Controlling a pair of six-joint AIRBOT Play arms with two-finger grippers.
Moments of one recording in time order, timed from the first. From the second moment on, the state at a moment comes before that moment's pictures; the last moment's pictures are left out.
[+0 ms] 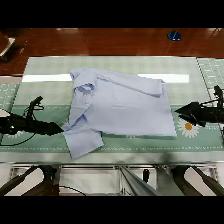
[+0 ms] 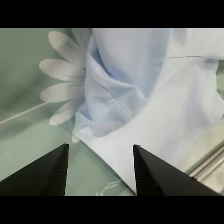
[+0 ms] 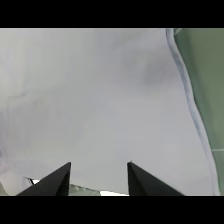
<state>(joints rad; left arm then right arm) 0.42 -1.13 0.53 0.93 -1.29 -0.70 -0.57 -1.01 0.66 -0.80 1.31 1.23</state>
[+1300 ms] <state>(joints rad) 0.30 -1.26 0.54 0.74 -1.16 -0.81 -0.68 -1.02 0.59 -1.15 1.30 1.43</state>
